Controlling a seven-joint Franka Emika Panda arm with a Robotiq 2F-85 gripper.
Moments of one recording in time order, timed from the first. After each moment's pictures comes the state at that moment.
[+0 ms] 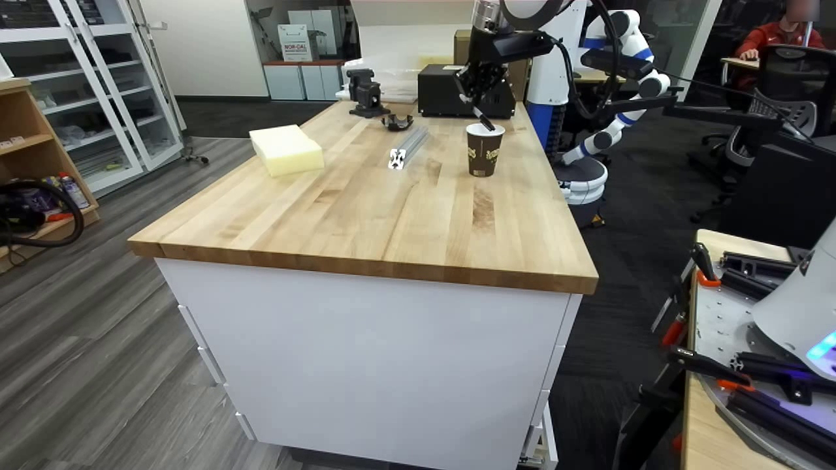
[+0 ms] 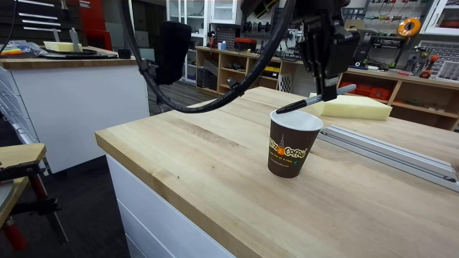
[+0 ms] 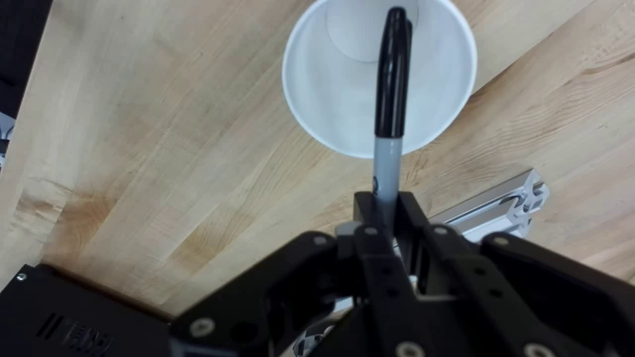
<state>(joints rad) -0.05 0.22 -0.16 -2.00 -0.23 2.56 0.39</state>
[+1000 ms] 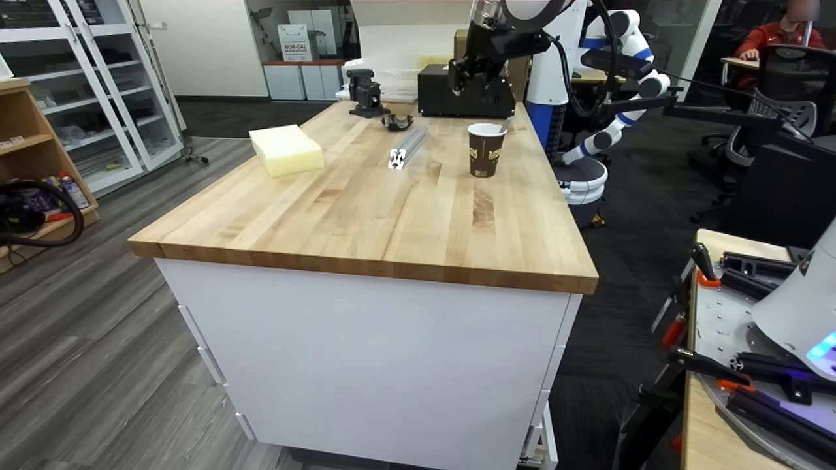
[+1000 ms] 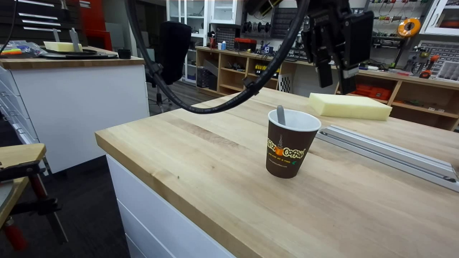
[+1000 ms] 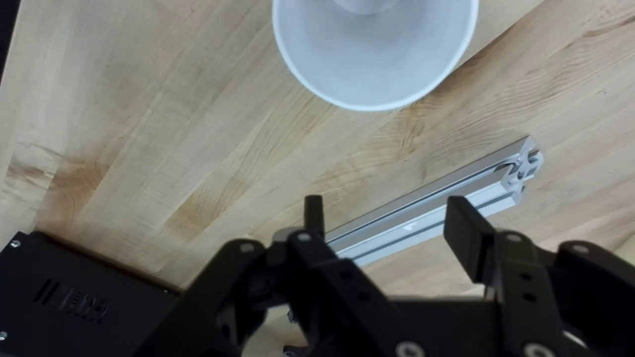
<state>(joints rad) -0.05 0.22 -0.16 -2.00 -0.26 2.63 0.40</state>
